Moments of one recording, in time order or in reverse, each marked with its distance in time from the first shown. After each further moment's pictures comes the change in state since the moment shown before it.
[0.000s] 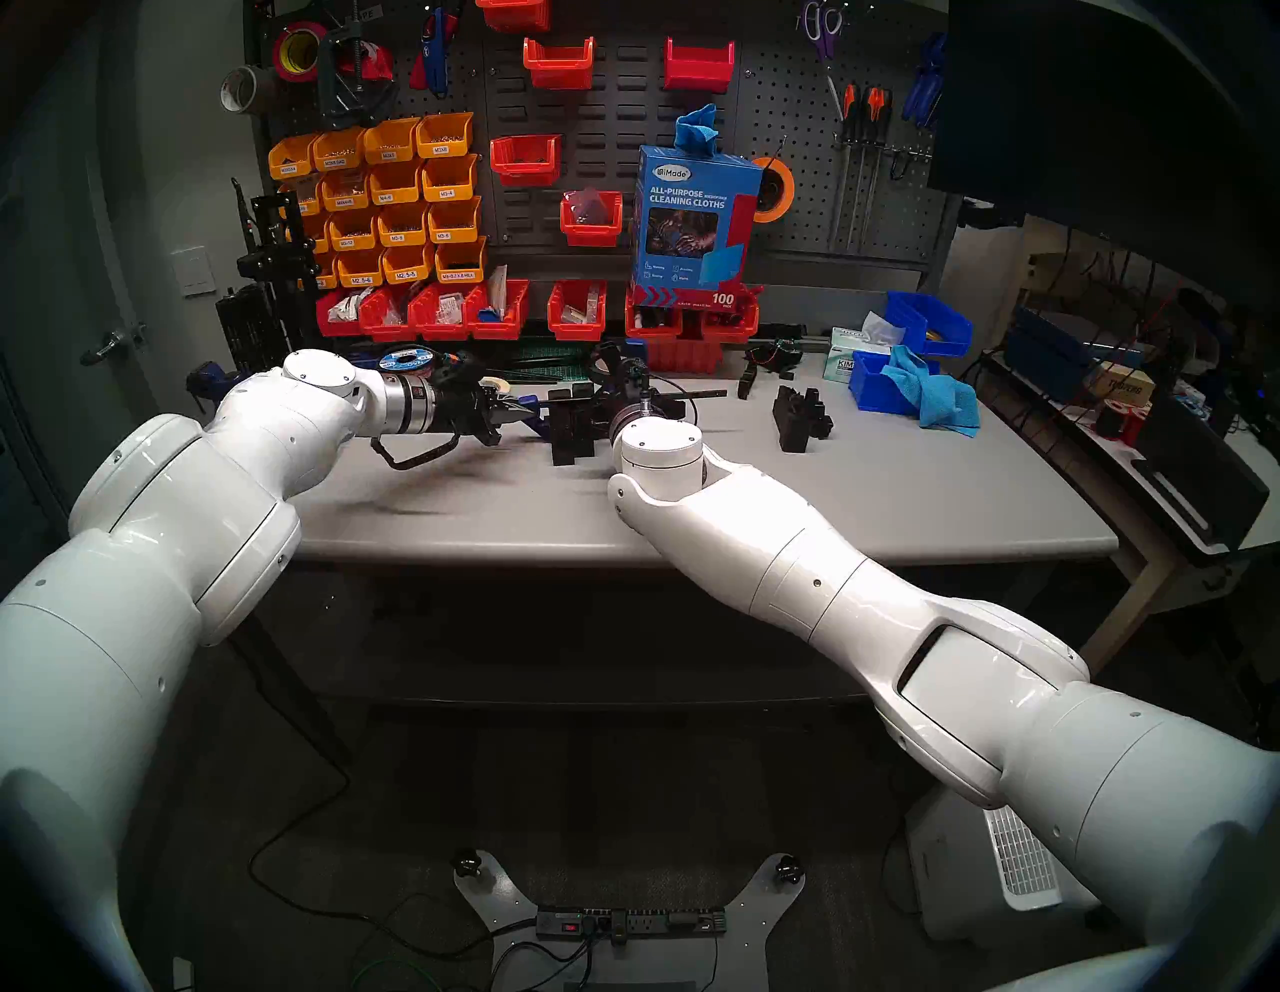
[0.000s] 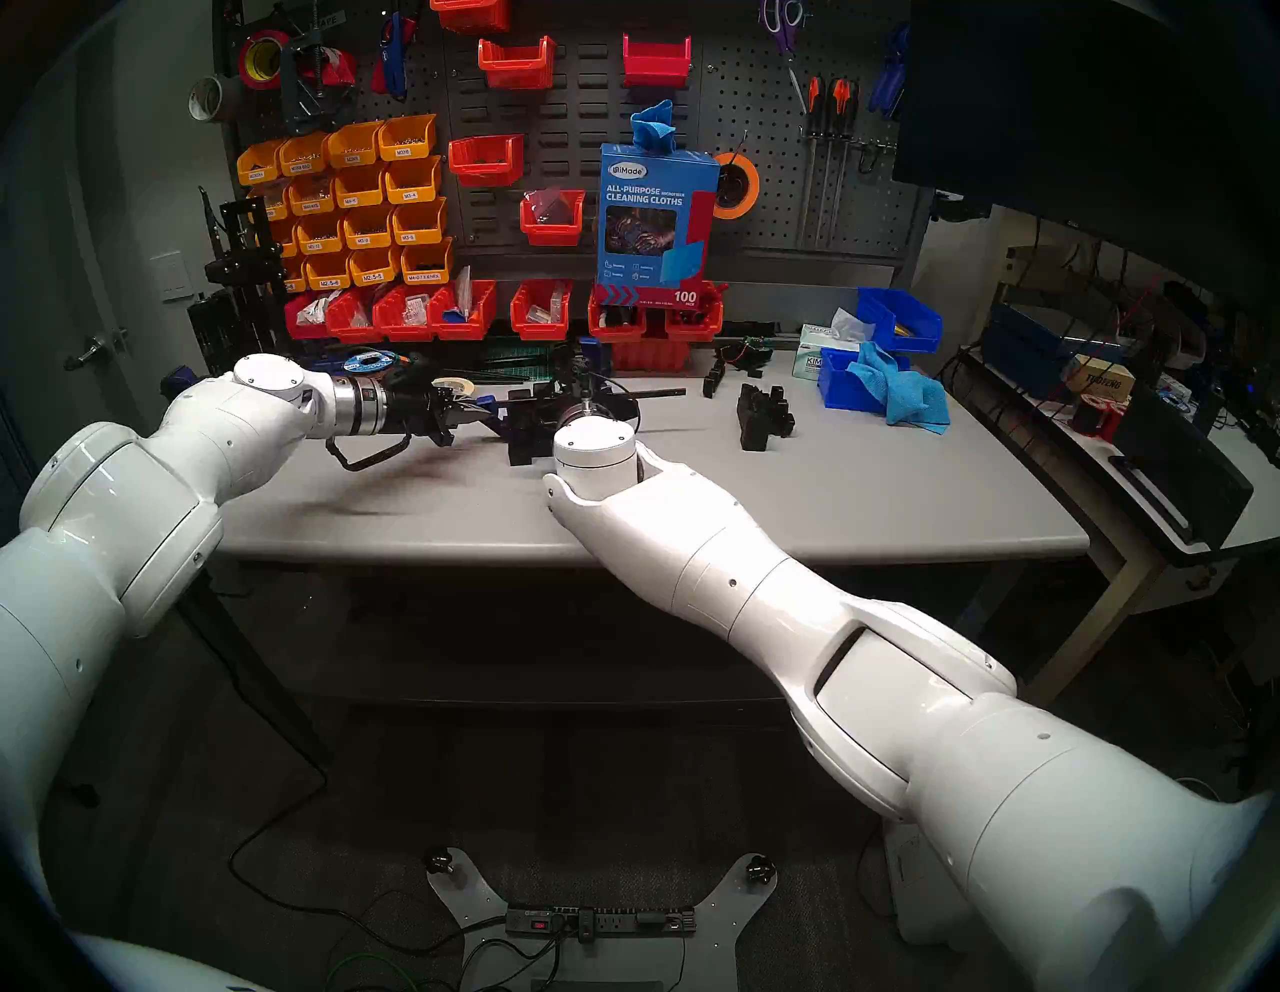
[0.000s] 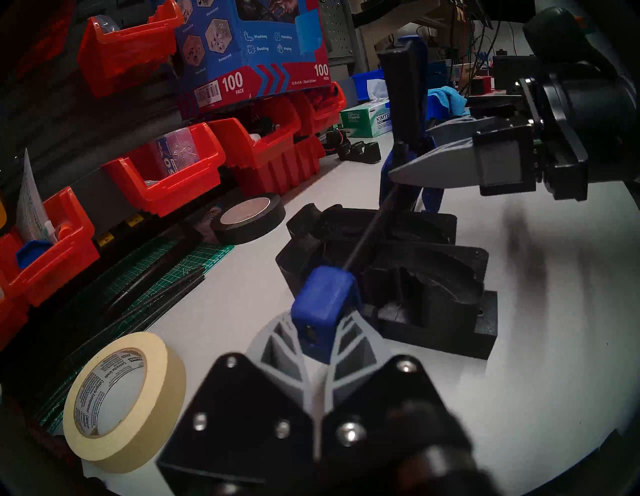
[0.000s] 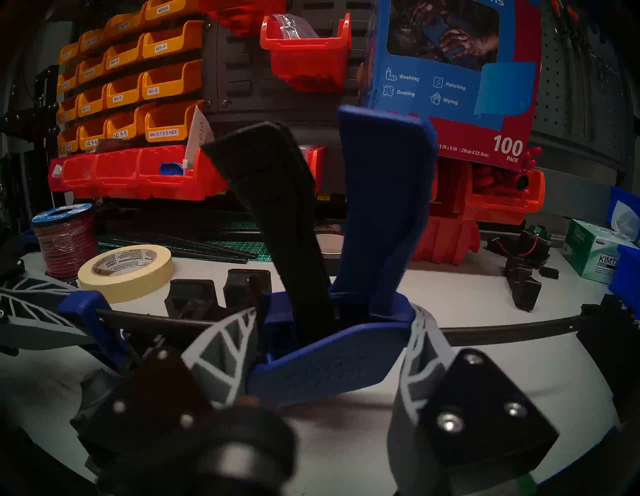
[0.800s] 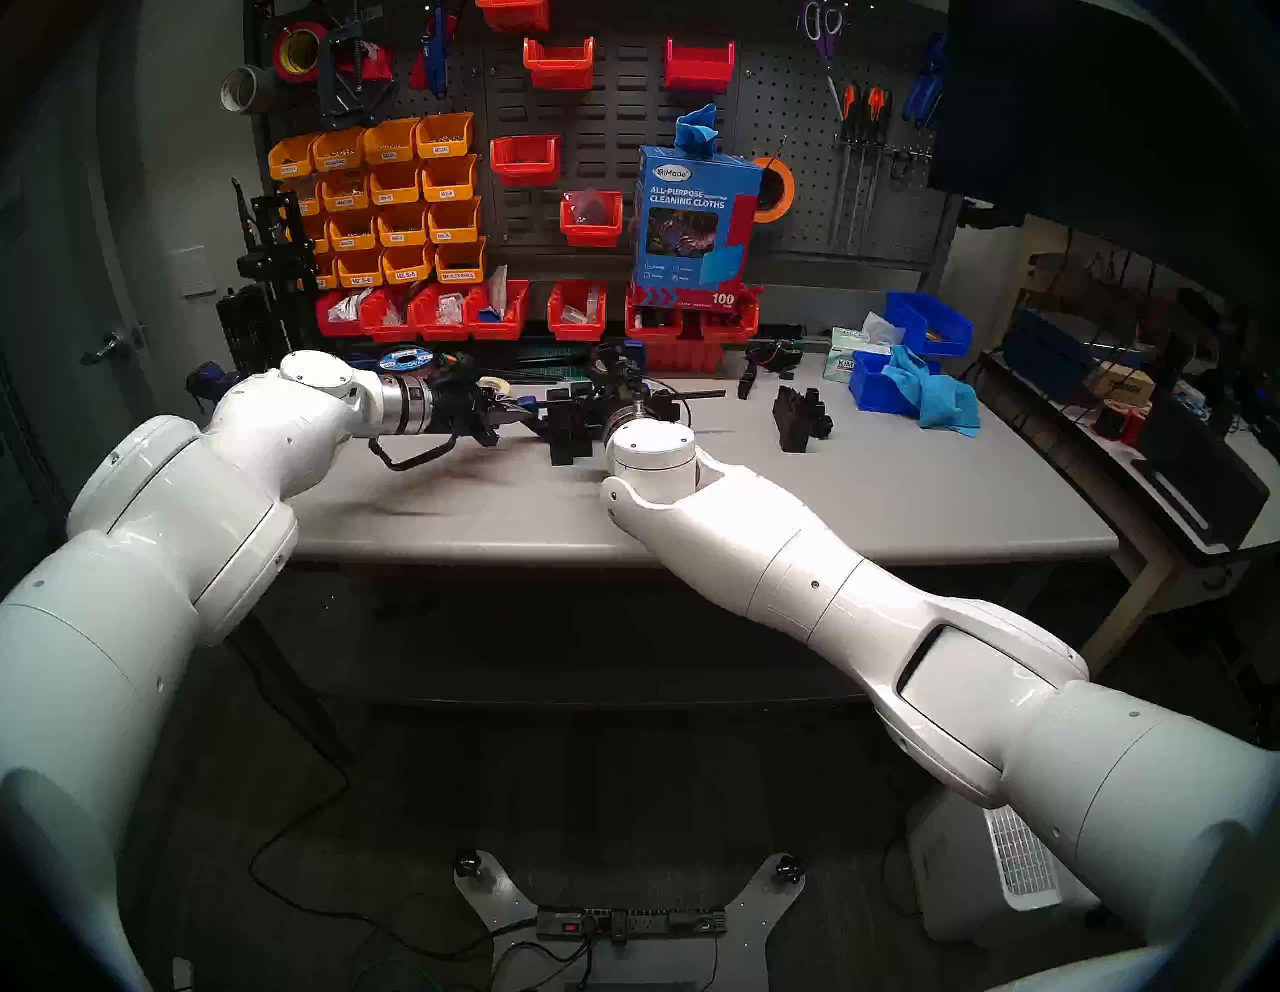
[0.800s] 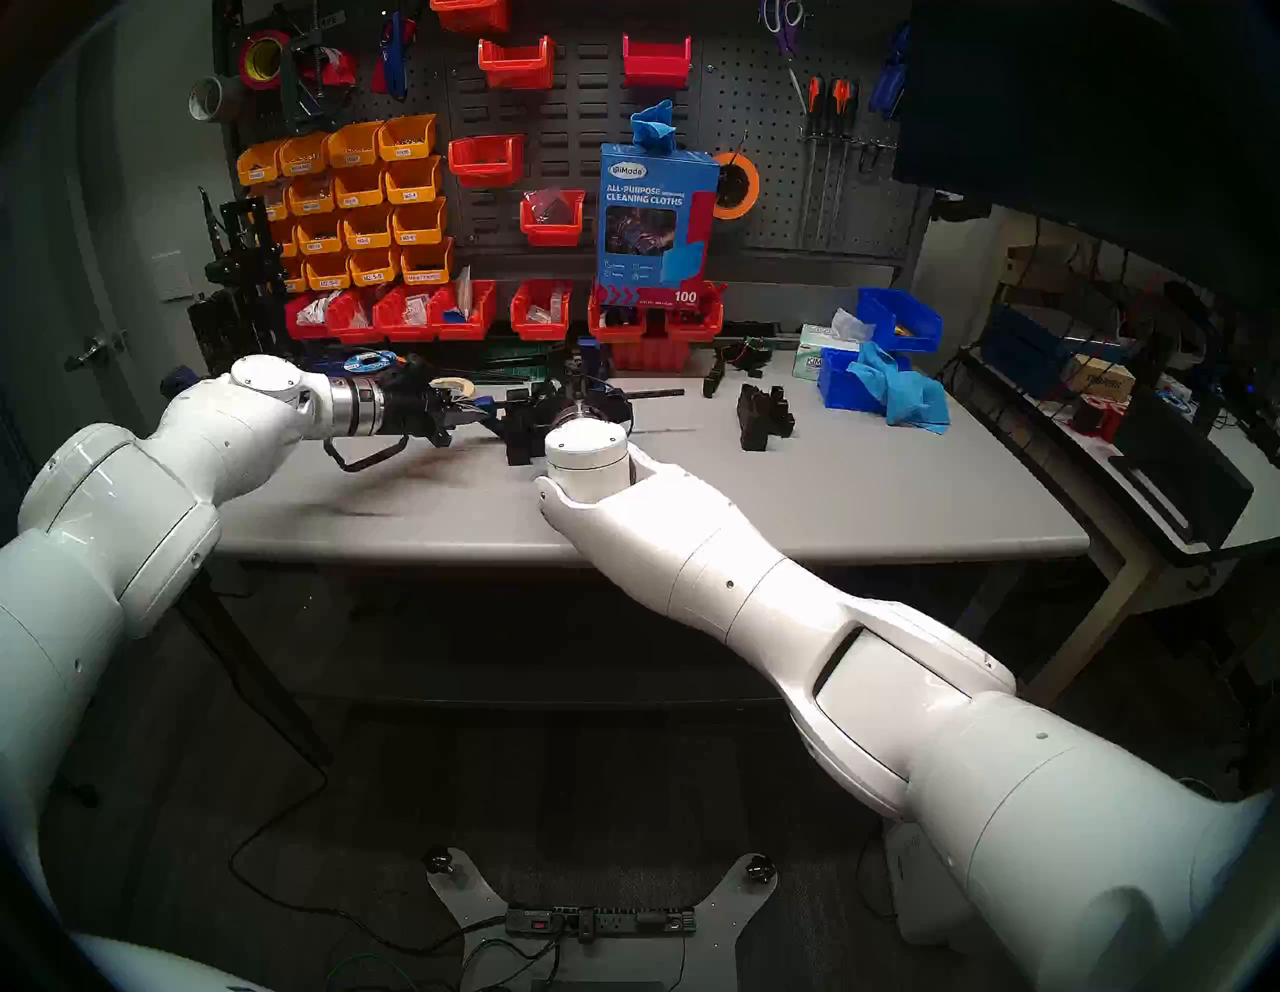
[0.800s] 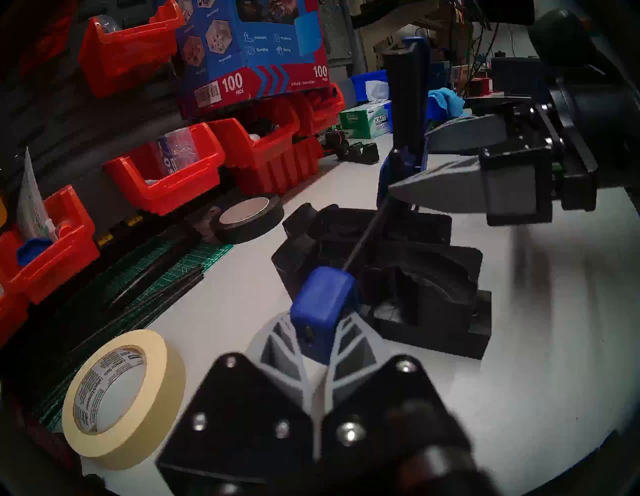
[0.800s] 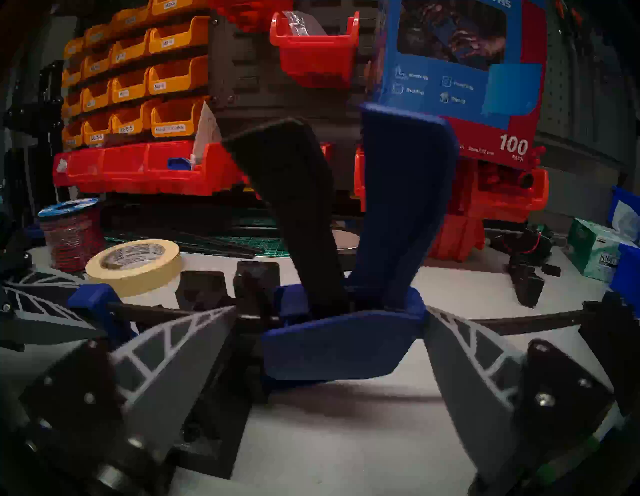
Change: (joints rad) left arm 0.002 0.004 -0.006 -0.002 -0.002 -0.002 -0.013; right arm 0.002 -0.006 -0.032 -0.019 0.025 0.015 -0.023
